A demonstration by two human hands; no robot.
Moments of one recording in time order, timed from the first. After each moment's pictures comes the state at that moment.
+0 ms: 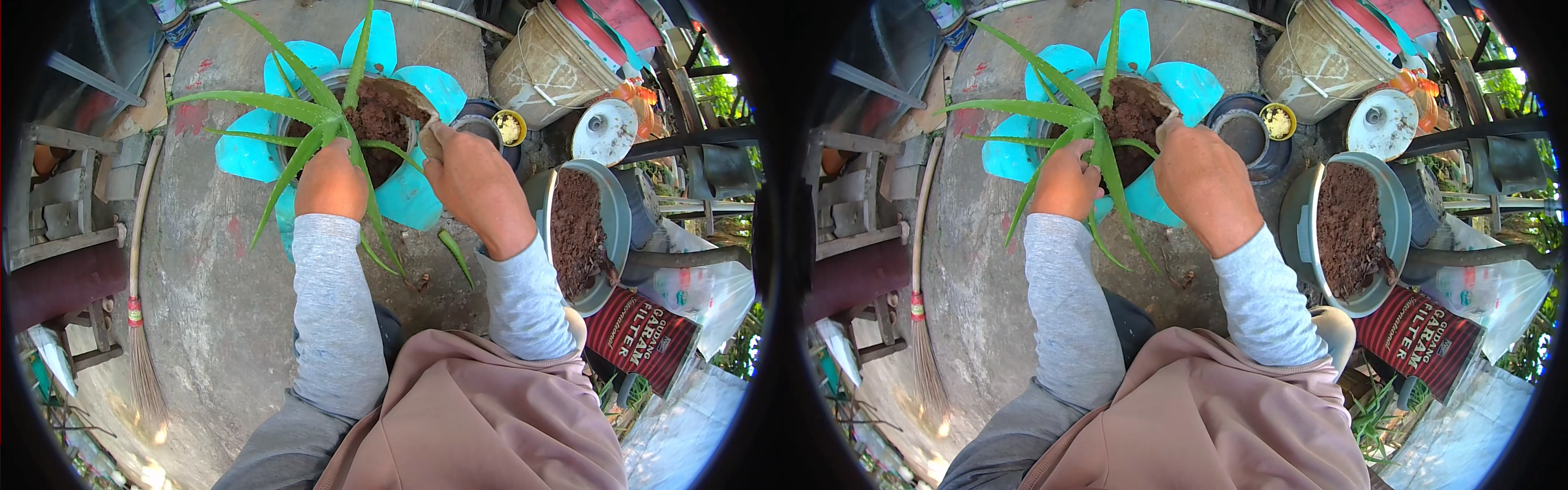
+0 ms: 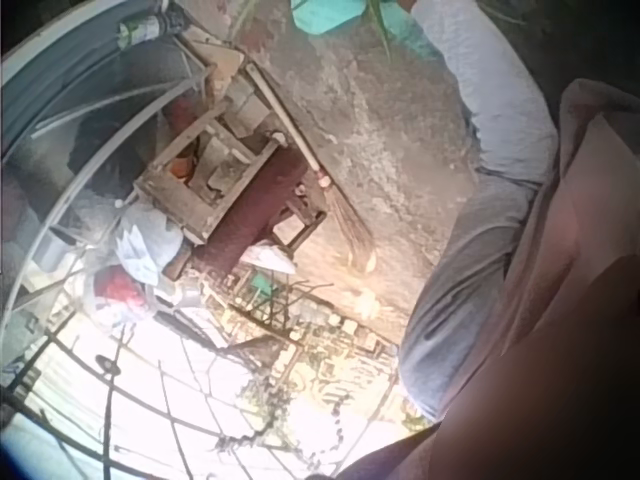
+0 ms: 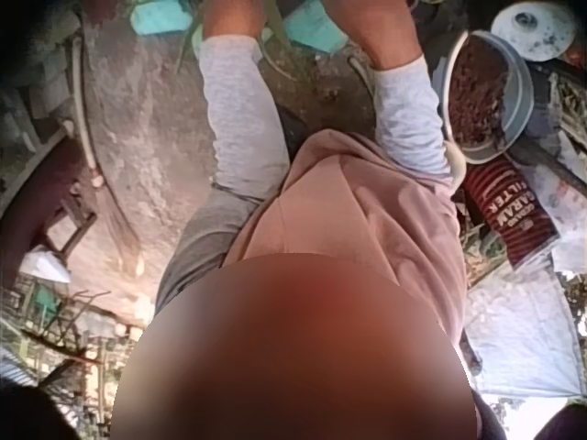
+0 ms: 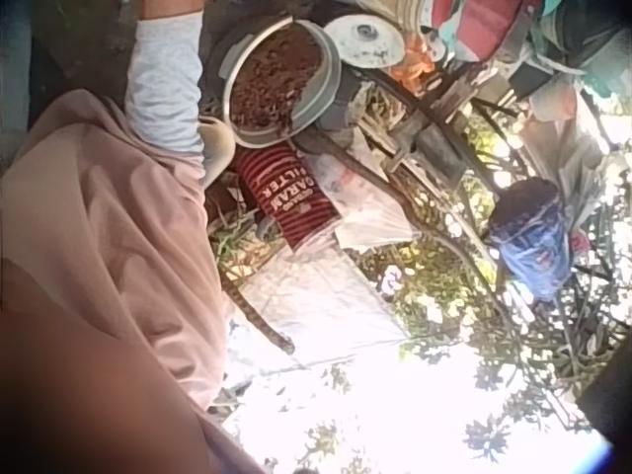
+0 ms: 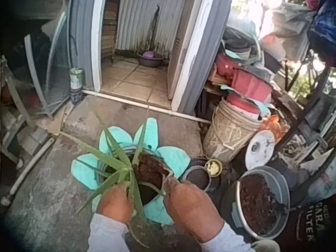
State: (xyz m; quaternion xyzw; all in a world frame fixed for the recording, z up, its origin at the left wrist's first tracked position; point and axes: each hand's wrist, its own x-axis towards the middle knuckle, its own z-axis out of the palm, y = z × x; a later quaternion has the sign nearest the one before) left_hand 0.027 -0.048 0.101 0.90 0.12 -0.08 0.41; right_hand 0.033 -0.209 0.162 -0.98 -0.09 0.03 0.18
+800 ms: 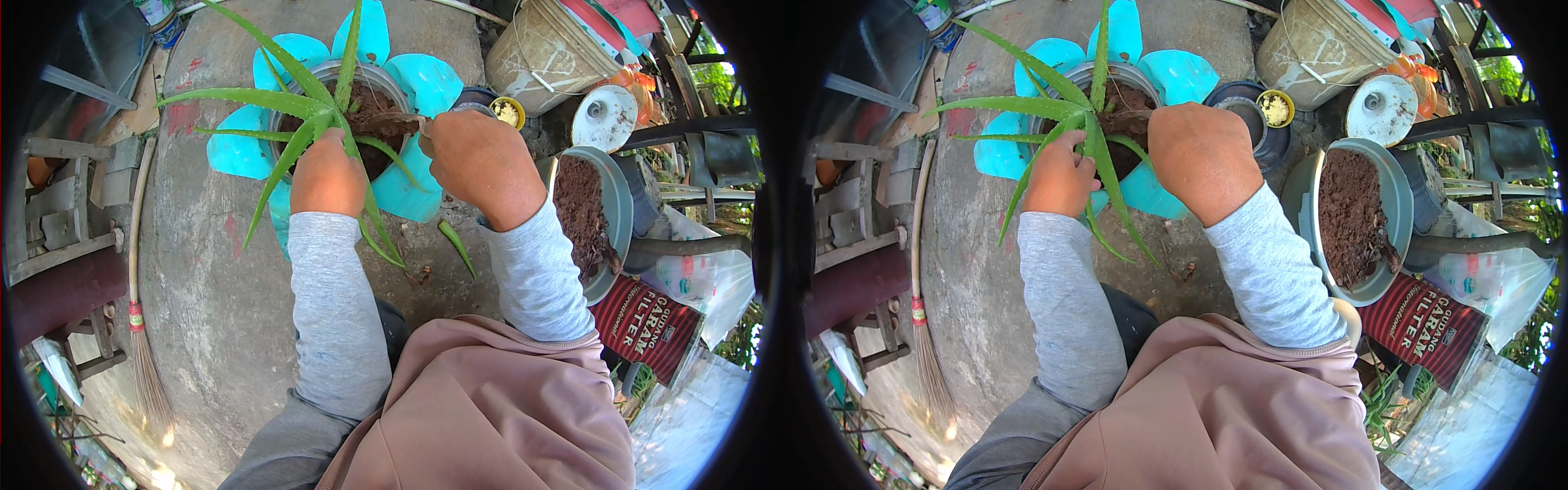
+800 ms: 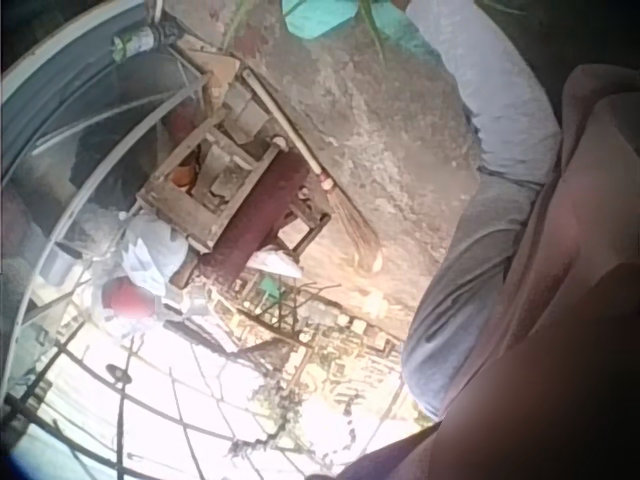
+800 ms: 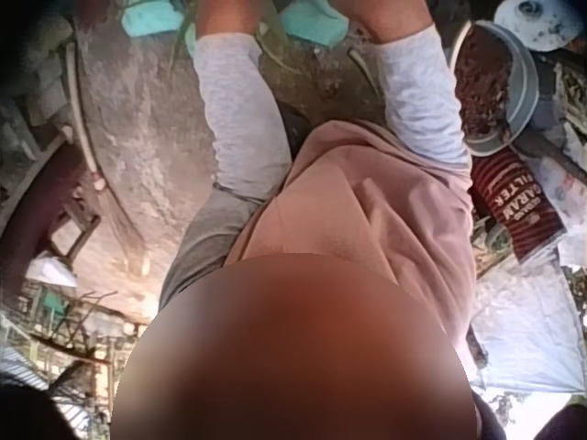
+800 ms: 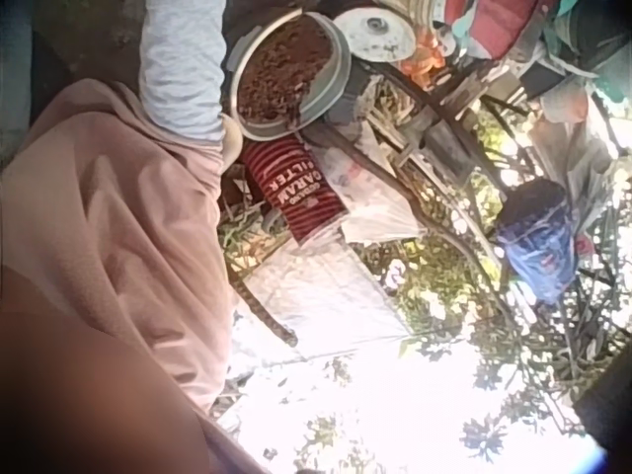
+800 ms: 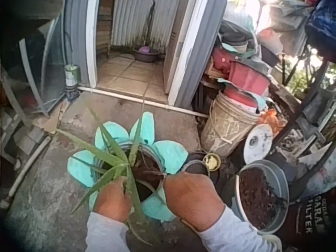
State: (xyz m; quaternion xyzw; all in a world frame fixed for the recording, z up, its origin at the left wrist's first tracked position) left_hand 0.026 -0.050 0.104 0.90 0.12 -0.08 0.41; right_hand 0.044 -0.206 0.174 -0.98 -0.18 0.06 0.01
